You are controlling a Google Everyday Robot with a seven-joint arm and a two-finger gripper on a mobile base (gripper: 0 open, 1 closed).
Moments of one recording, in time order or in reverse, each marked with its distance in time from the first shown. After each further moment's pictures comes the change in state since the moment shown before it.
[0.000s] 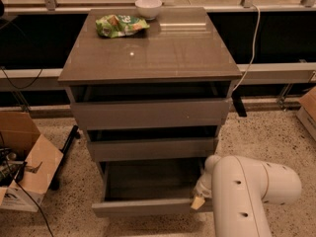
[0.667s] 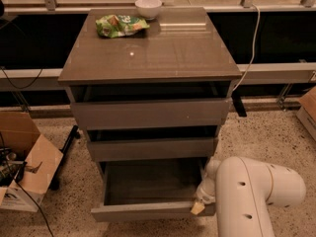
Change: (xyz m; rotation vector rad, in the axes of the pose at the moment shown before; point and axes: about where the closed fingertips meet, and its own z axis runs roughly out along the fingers) arm 0.011 0.035 0.012 -0.068 -0.014 0.080
